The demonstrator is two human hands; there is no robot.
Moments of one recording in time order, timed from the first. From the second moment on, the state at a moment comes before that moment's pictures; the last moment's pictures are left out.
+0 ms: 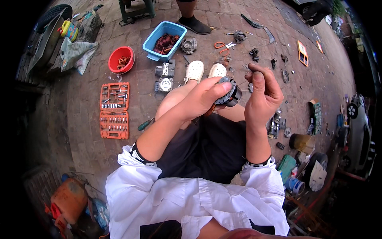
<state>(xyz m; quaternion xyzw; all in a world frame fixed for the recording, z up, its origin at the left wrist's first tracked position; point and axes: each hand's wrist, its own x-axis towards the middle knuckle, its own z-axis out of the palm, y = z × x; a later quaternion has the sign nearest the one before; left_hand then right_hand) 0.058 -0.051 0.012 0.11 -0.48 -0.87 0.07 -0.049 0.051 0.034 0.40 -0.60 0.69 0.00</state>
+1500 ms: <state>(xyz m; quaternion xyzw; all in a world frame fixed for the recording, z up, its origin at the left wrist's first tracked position) 0.050 -0.066 -0.011 0.12 -0.27 -0.96 0.01 -0.059 0.037 0.025 0.41 -0.59 0.62 -0.31</state>
